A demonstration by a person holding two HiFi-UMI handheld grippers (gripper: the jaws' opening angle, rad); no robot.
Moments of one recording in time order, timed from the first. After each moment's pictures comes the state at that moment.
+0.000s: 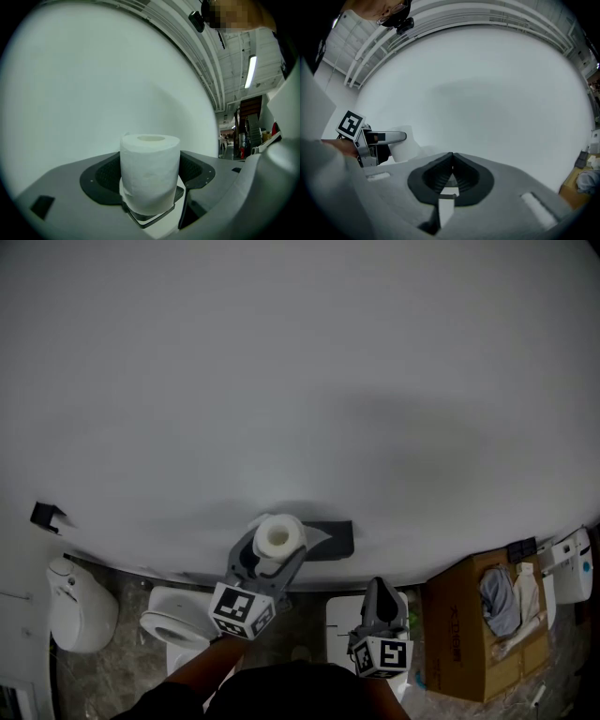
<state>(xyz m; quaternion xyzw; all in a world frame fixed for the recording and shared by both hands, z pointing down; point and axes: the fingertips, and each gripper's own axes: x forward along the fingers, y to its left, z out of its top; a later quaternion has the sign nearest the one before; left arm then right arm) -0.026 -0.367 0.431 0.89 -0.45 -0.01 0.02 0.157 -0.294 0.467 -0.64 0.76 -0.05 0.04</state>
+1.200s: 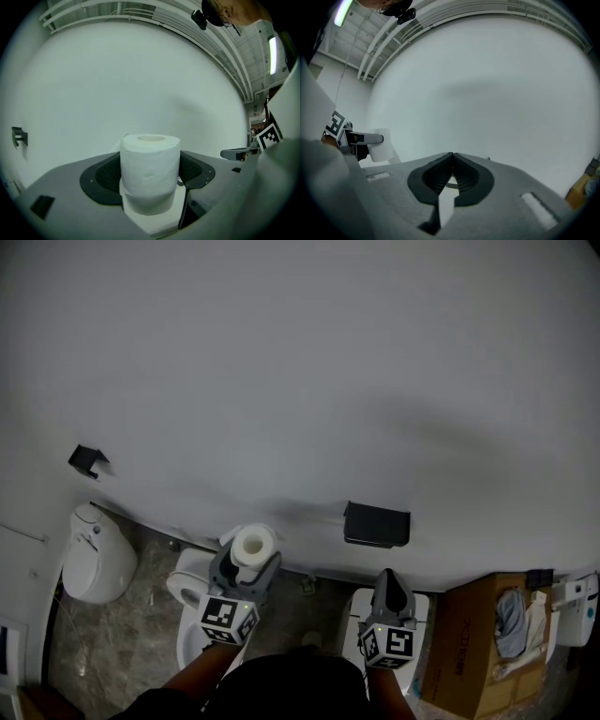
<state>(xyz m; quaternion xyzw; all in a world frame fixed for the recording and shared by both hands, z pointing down) -0.208 -0.269 0.466 0.79 -0.60 0.01 0.06 0.056 -0.279 0.479 -0.58 0.81 -0.05 -0.01</state>
